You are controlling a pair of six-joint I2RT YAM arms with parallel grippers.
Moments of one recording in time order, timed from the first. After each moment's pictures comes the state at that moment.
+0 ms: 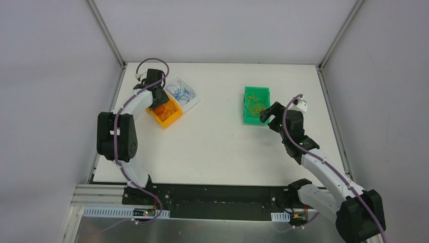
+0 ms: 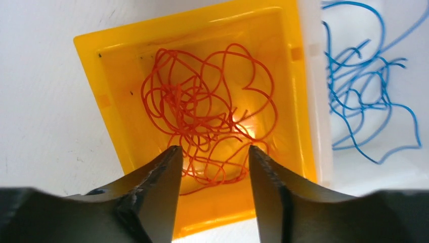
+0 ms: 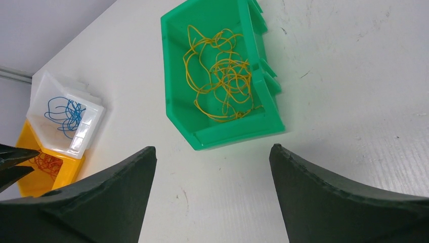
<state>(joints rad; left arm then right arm) -0.10 1.76 1.26 -0.50 -0.34 -0.60 0.39 0.95 0.54 -0.02 0.25 0.73</state>
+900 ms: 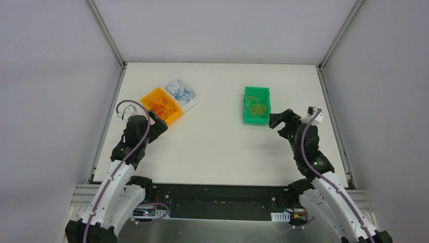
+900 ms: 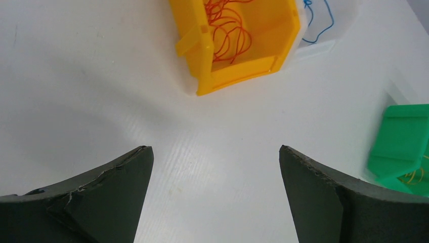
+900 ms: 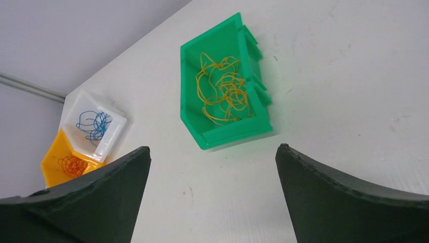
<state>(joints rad) -0.17 0.74 0.59 -0.45 -0.24 -0.73 0.39 0.65 0.52 -0.18 0.28 0.70</state>
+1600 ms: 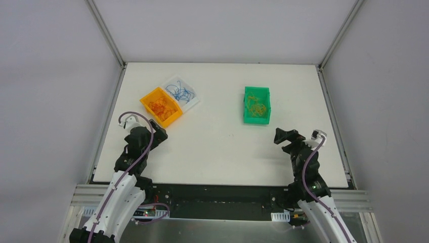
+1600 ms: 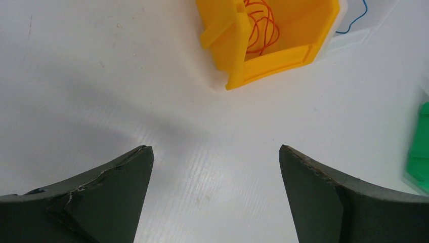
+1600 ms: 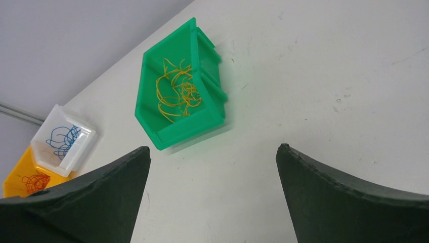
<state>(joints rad) -0.17 0.56 0.34 -0.35 -0.28 -0.68 0.39 0.10 0.15 -0.19 0.42 0.65</state>
